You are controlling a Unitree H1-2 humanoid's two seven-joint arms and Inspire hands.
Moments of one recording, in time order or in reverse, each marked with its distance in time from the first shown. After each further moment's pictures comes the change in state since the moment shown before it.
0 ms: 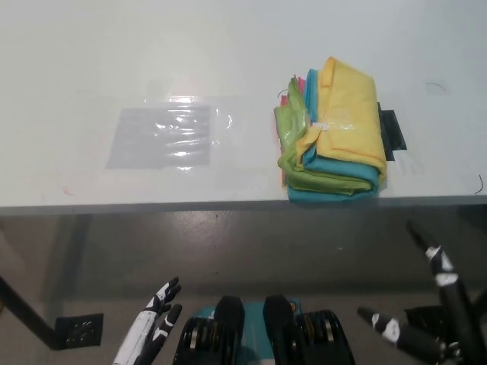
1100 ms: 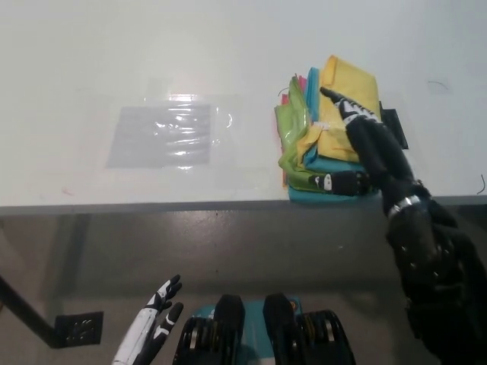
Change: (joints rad) left_arm -0.014 0.004 0.000 0.015 0.007 -0.017 -0.003; right_arm -0.679 0.003 0.127 0.442 -0.368 0.495 0.200
